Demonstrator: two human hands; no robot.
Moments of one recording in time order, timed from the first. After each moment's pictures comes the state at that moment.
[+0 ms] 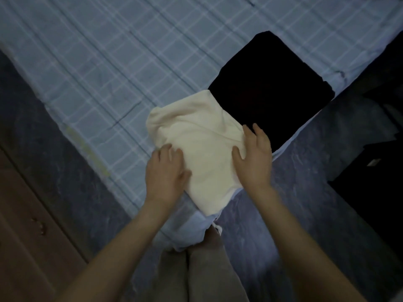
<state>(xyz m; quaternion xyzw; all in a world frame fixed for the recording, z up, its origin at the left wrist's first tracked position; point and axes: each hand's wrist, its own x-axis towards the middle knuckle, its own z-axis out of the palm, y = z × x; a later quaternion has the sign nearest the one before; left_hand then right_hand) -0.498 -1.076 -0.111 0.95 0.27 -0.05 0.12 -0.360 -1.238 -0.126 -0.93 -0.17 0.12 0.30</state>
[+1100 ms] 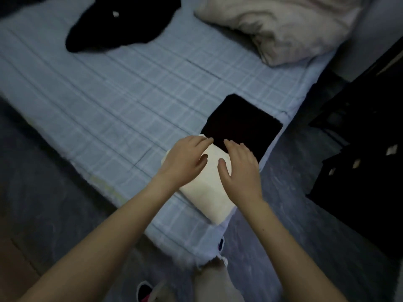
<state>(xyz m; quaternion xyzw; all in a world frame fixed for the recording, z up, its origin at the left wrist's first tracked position) -0.468 -1.024 0.049 0.97 -0.06 0.08 0.23 -0.448 -1.197 0.057 -0.94 -0.20 0.04 0.27</state>
